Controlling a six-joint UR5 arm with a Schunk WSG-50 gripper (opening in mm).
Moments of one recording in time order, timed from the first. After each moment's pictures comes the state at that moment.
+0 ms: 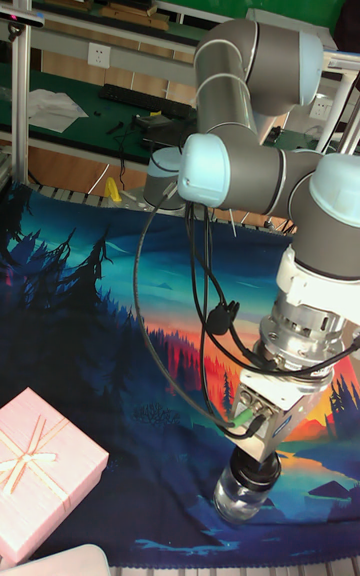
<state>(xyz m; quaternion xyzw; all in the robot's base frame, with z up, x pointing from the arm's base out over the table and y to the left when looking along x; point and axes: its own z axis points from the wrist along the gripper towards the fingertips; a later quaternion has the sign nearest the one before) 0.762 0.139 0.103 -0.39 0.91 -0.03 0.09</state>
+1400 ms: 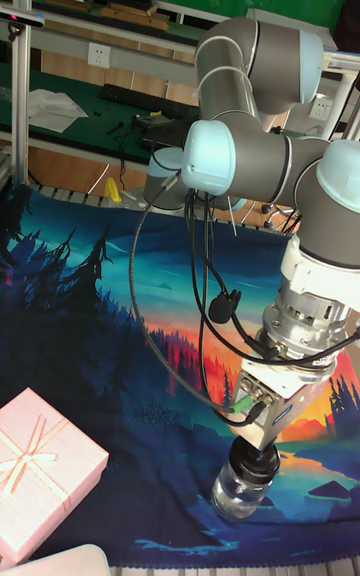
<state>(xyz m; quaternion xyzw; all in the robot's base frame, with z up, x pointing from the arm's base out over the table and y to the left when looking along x) 0.754 0.138 0.115 -0.38 0.92 -0.03 0.08</state>
